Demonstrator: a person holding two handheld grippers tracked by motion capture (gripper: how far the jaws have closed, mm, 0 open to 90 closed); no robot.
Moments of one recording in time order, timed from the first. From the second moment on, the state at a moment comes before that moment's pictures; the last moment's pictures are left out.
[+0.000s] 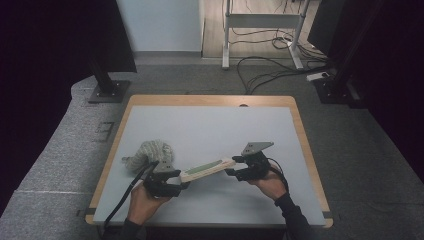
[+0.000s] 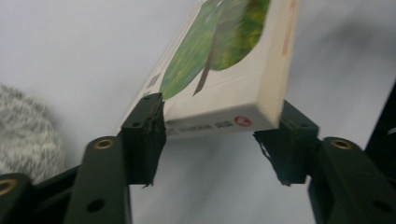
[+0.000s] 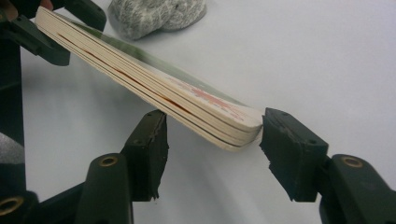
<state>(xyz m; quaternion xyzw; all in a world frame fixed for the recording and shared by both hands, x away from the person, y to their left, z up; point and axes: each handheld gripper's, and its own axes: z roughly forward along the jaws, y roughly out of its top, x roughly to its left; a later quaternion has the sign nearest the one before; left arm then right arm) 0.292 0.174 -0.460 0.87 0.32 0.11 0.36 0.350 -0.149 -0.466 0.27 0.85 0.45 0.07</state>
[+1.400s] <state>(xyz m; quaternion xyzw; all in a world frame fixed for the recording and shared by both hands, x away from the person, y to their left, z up) 0.286 0.171 -0.501 0.87 0.35 0.10 0.34 0.334 -0.149 -0.513 0.29 0.86 0.42 0.05</state>
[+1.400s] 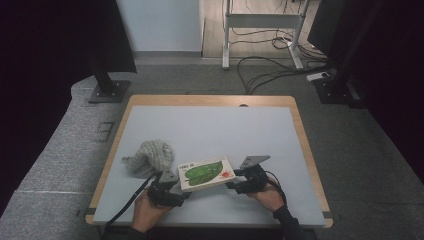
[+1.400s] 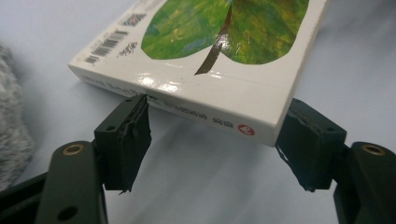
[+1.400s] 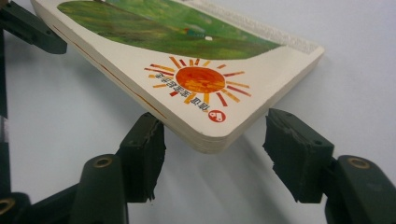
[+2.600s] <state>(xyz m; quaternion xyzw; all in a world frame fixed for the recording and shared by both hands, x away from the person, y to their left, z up) 0.292 0.177 -0.520 0.87 0.34 0.10 0.35 0.332 -0.146 -0.532 0.27 0.86 0.42 0.08</state>
